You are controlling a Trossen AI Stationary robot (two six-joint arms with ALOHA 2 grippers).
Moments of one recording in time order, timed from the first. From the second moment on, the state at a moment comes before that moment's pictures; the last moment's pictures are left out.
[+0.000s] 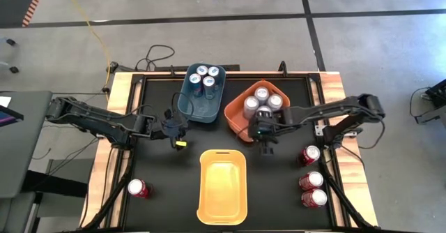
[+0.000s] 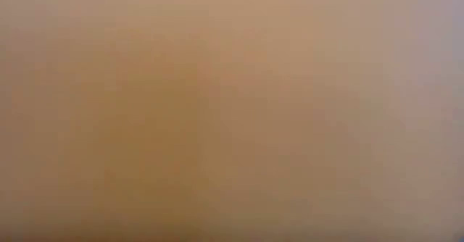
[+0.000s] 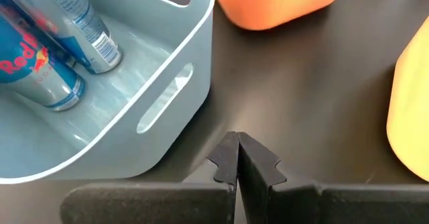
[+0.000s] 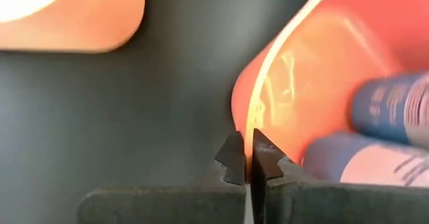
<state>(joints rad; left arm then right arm) -0.10 1.10 0.63 -0.29 -0.47 -0.28 0.07 1.48 1.09 -0.83 0.09 0.07</state>
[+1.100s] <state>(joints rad) -0.10 1.10 0.63 -0.29 -0.47 -0.29 0.21 1.32 1.05 -0.97 0.02 0.43</state>
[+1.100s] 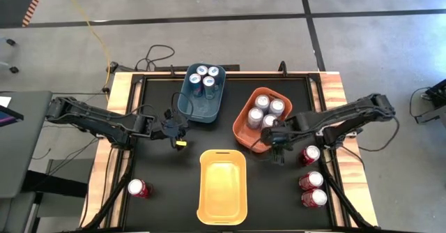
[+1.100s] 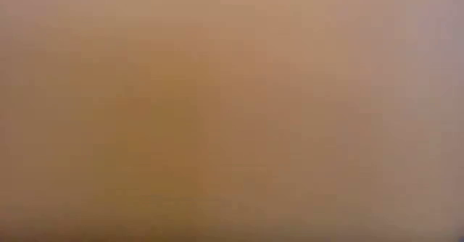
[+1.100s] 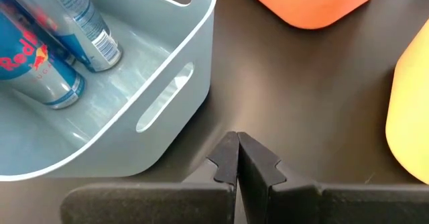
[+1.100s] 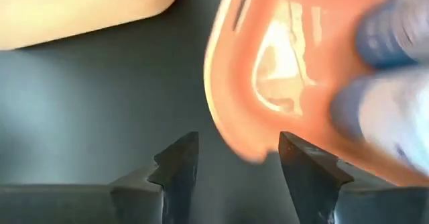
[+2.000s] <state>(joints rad) -0.12 1.10 0.63 -0.30 -0.34 -0.28 0.02 1.23 0.71 -0.88 0.17 0.68</state>
